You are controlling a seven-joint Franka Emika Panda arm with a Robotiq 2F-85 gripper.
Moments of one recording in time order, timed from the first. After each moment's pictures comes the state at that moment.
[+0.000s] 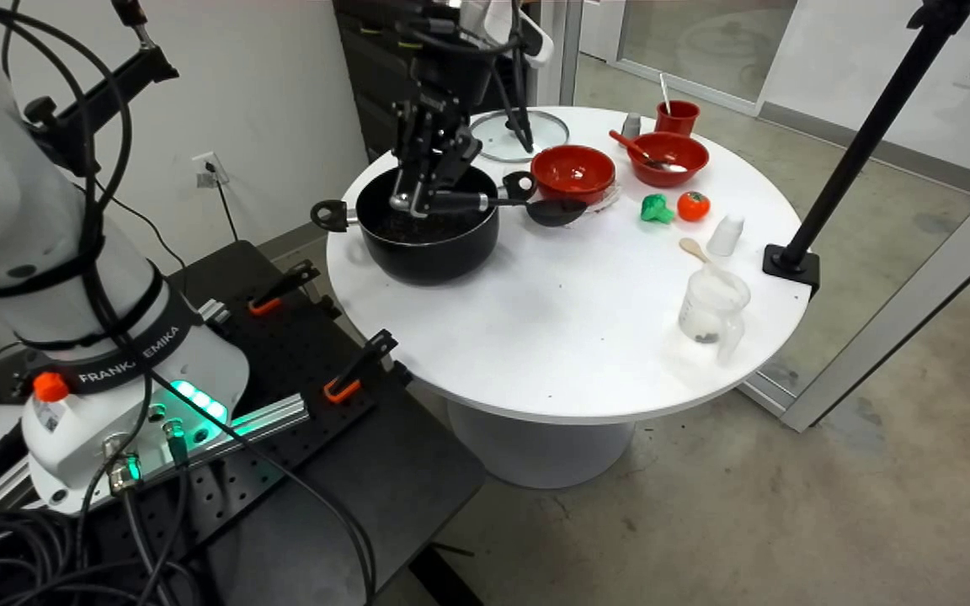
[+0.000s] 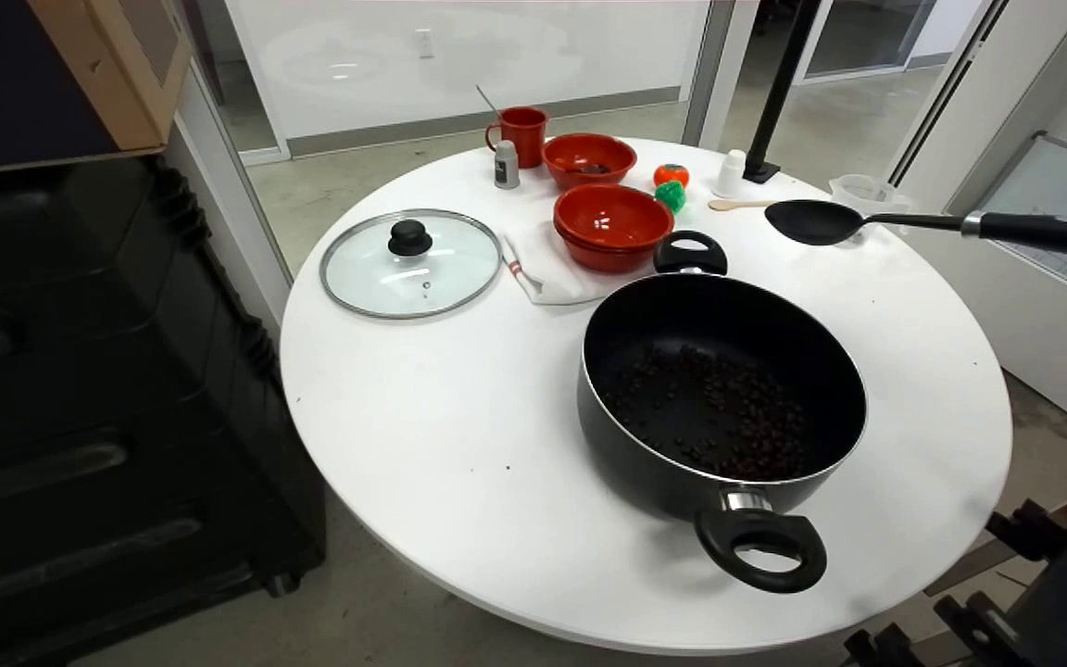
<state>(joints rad) -0.12 -0.09 -0.14 -2.46 -0.16 1.83 -0.06</state>
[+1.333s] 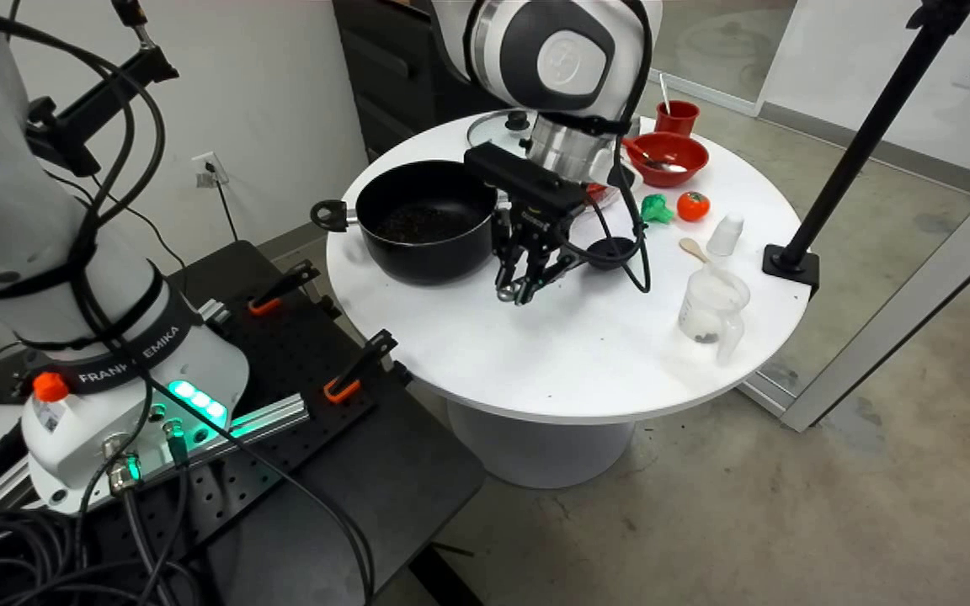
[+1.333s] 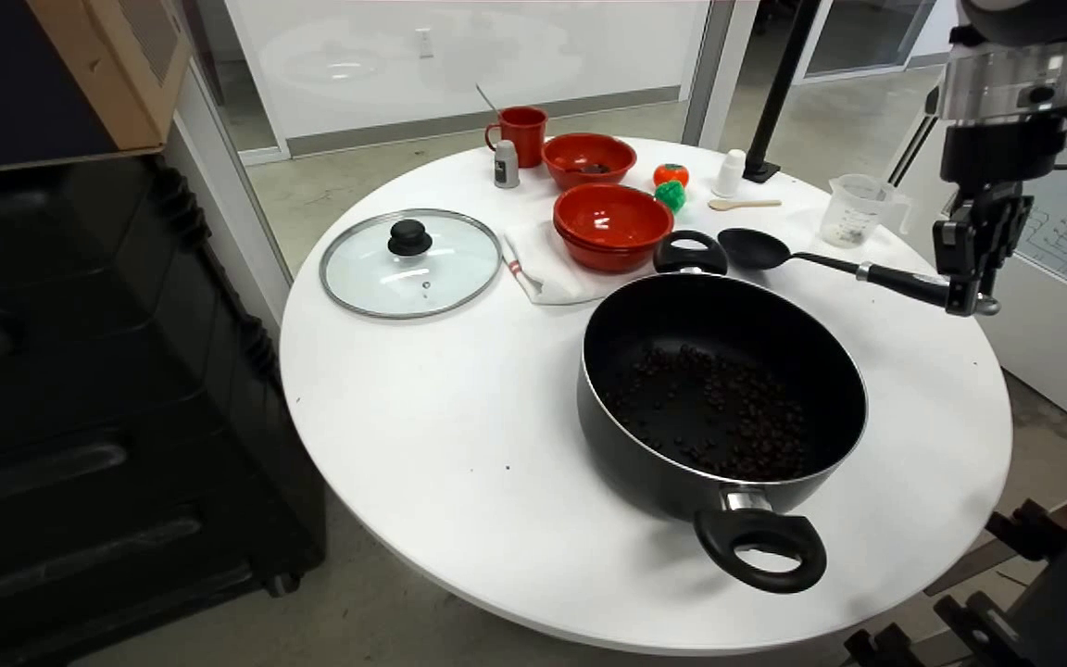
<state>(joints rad) -0.25 0.36 -0.17 -2.29 -0.12 2.24 -0.33</state>
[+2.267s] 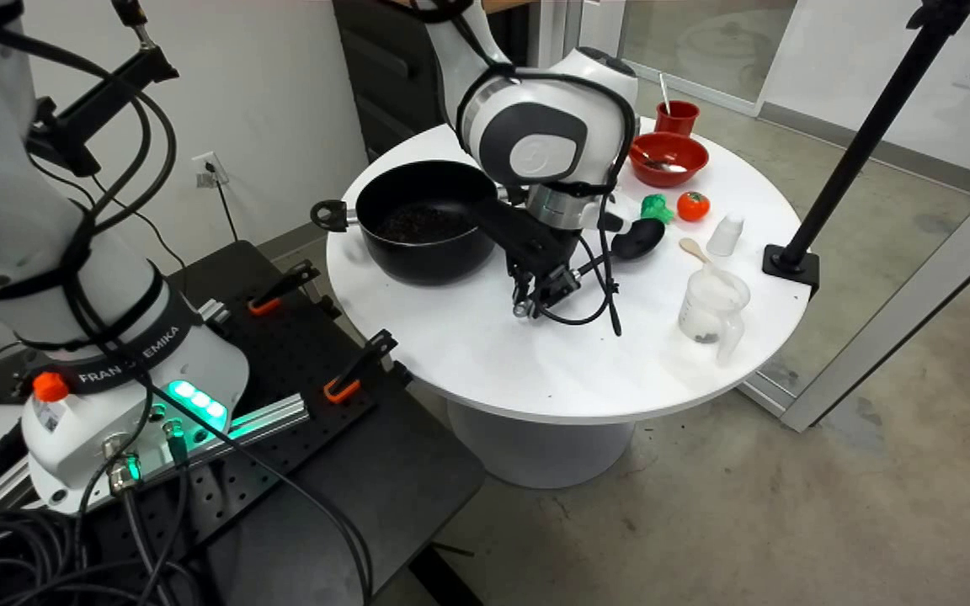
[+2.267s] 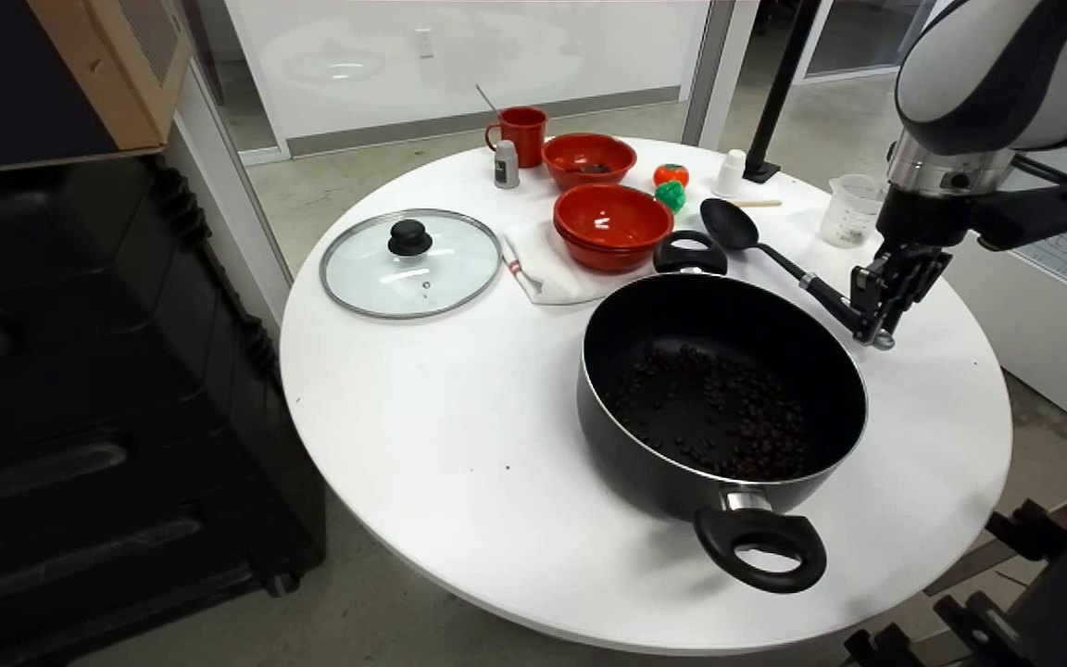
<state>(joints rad) -0.34 0.53 -0.07 -2.29 0.04 2.62 -0.34</state>
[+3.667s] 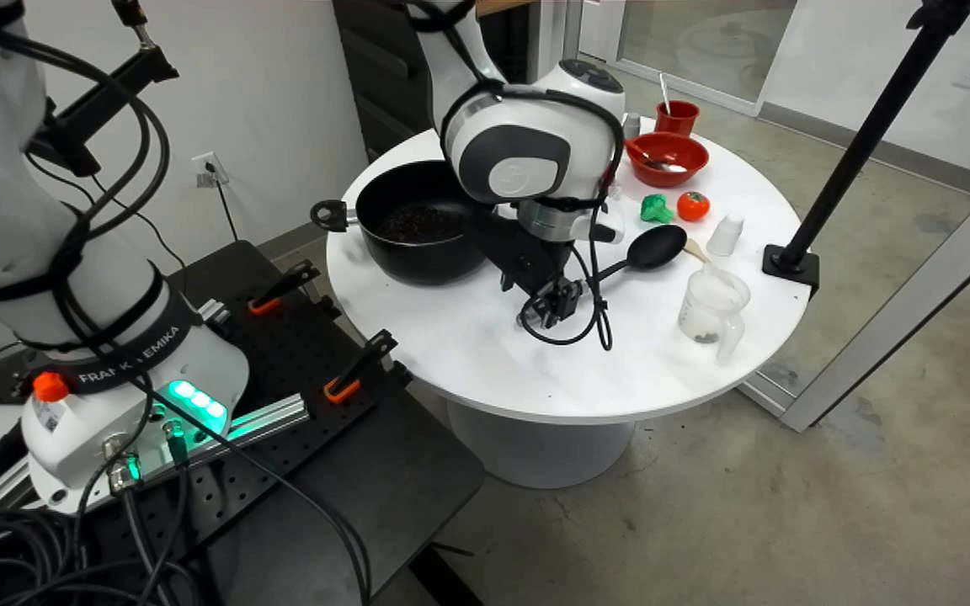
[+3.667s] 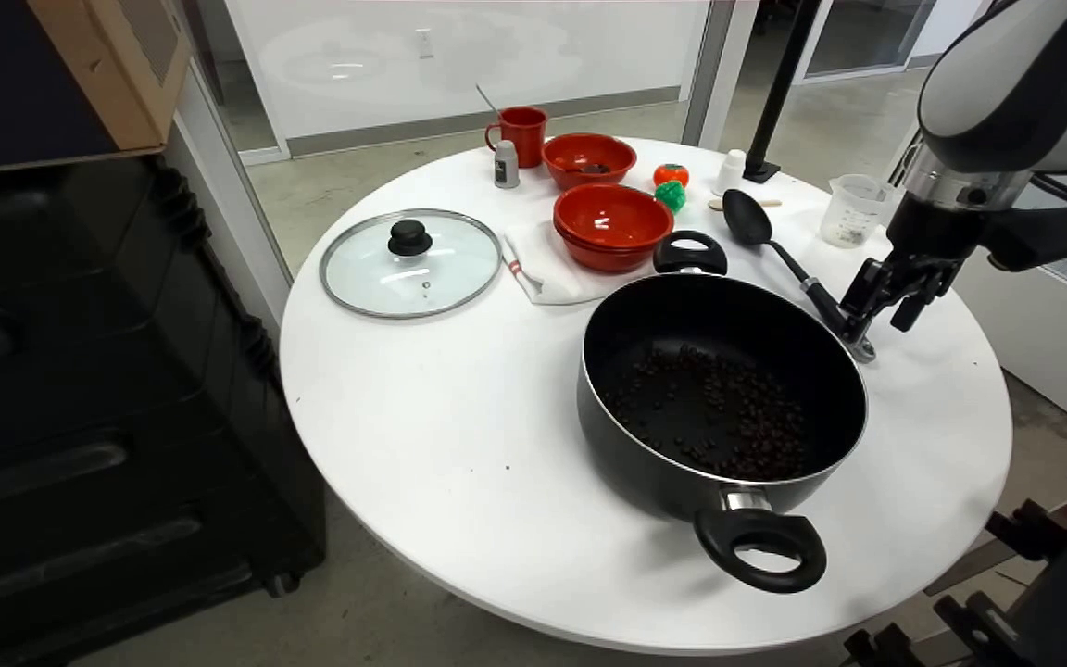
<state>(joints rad) -0.45 0.52 0.02 -2.36 0.06 2.74 -0.38</state>
